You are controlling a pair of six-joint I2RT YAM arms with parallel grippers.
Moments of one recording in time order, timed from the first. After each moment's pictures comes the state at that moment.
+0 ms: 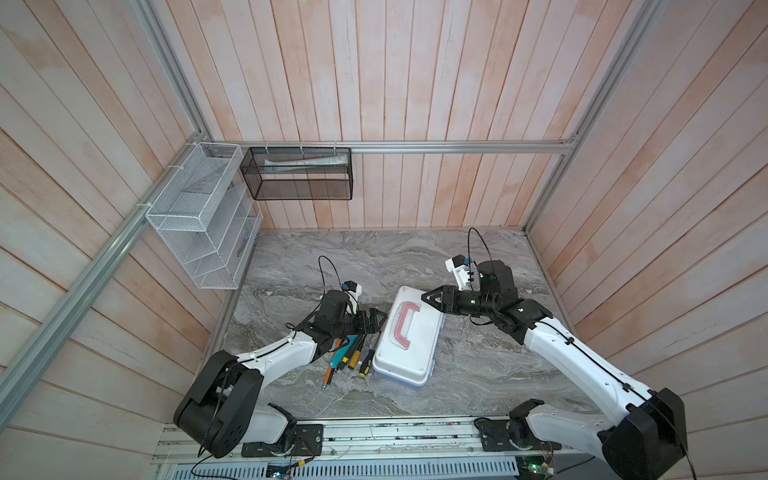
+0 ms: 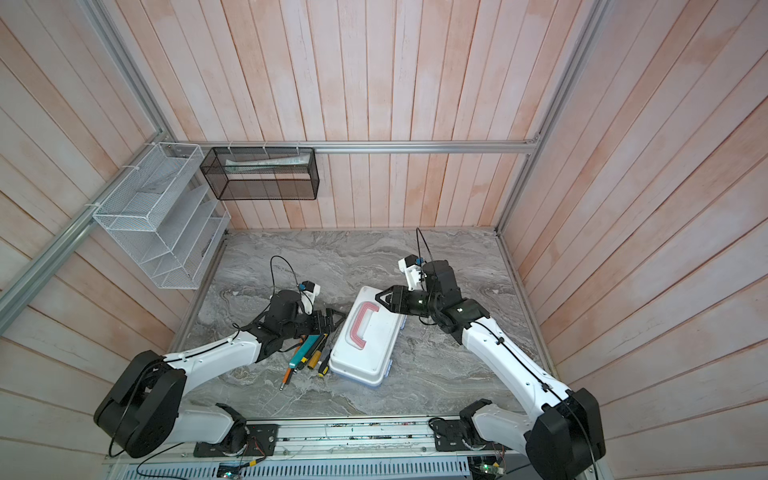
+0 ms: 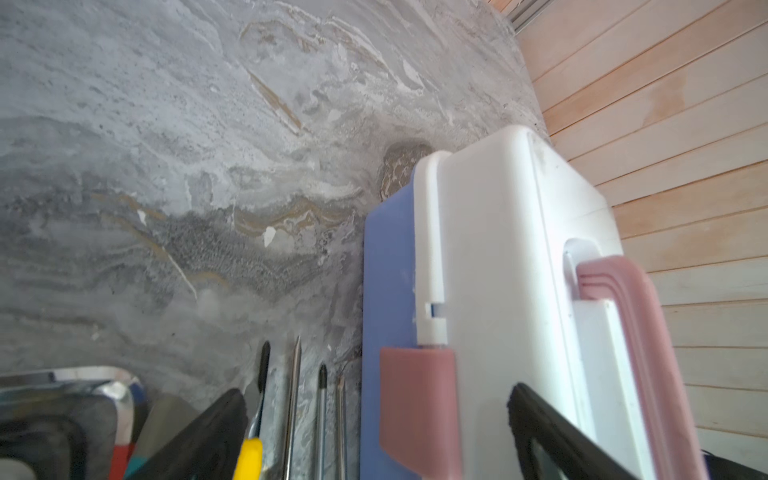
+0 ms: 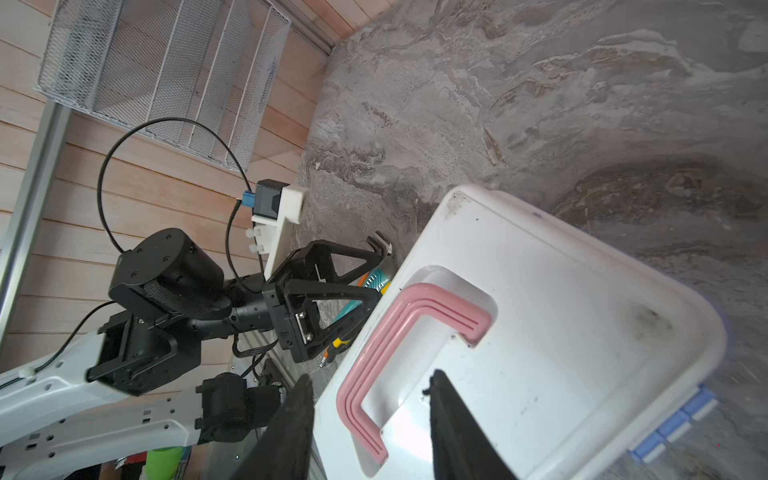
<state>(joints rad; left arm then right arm) -0.52 1.37 0.60 0.12 0.33 -0.56 0.49 1.15 0.91 -0.35 -0.52 0.64</state>
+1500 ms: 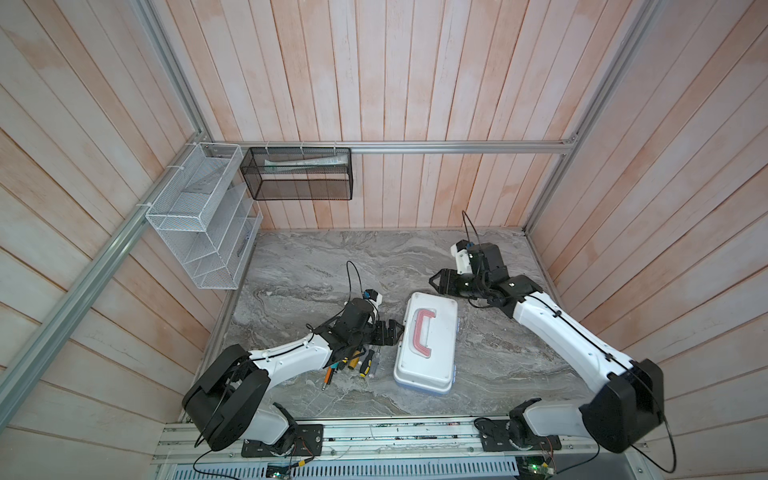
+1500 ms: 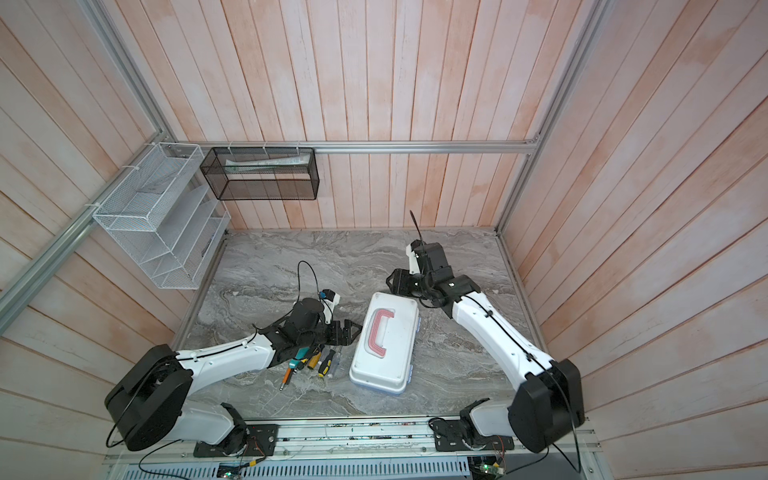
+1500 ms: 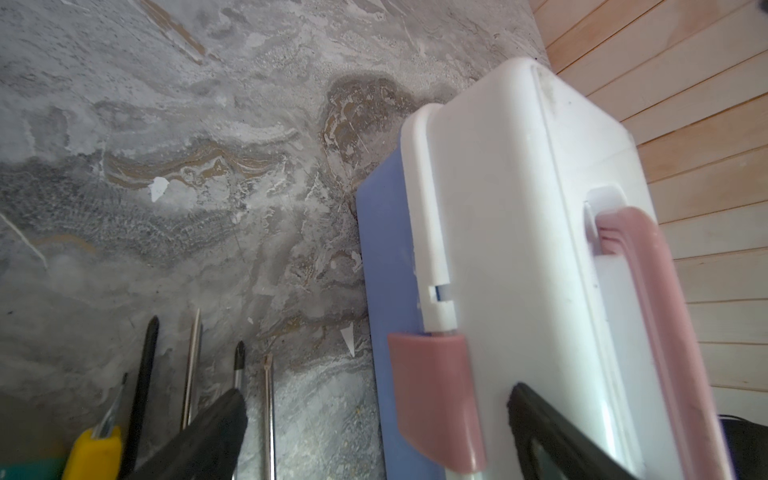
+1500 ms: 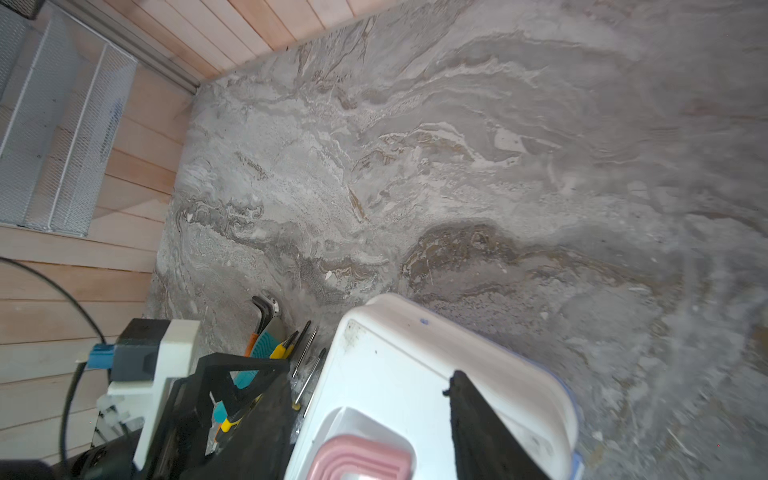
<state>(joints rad) -0.72 1.43 0.66 0.09 0.20 -0.60 0.46 1.28 1.11 -0.55 -0.19 0.54</state>
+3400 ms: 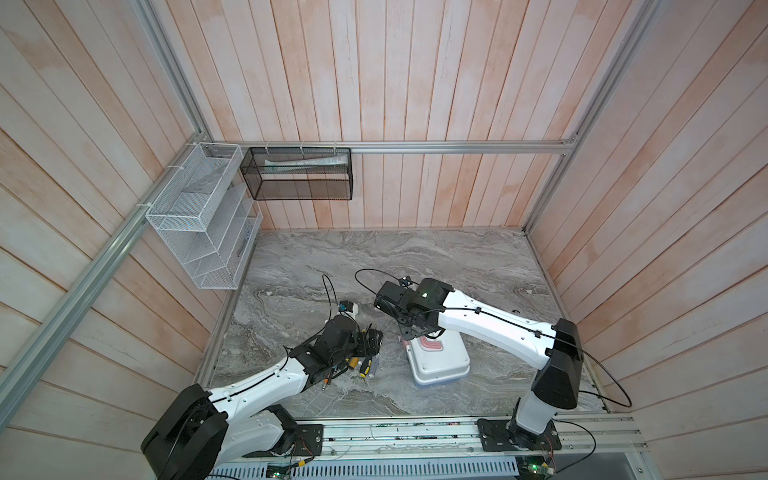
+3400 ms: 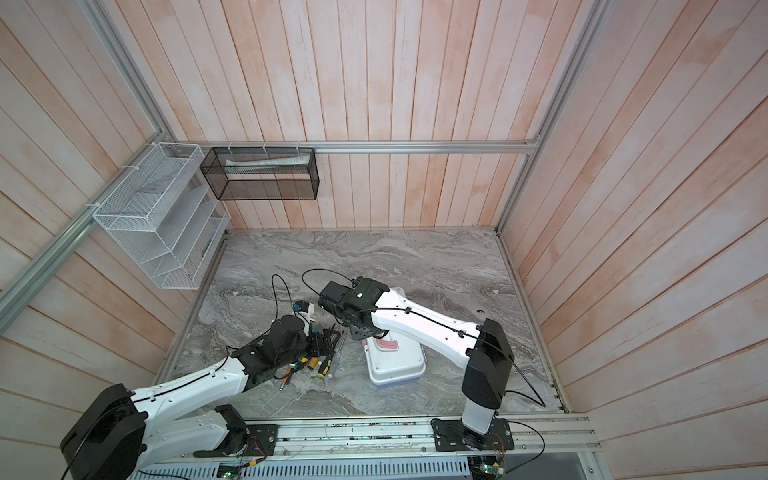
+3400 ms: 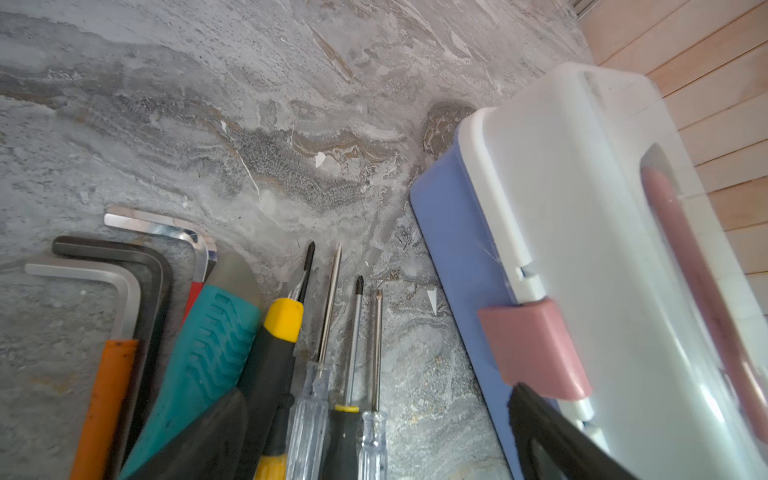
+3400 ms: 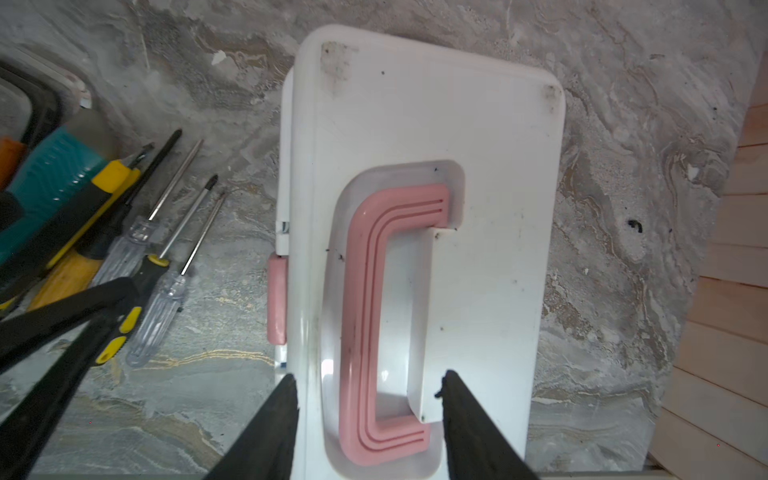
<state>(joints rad) -0.72 1.14 0.47 -0.01 -0.01 -0.65 1.07 1.76 1.63 -1.36 0.42 0.75</state>
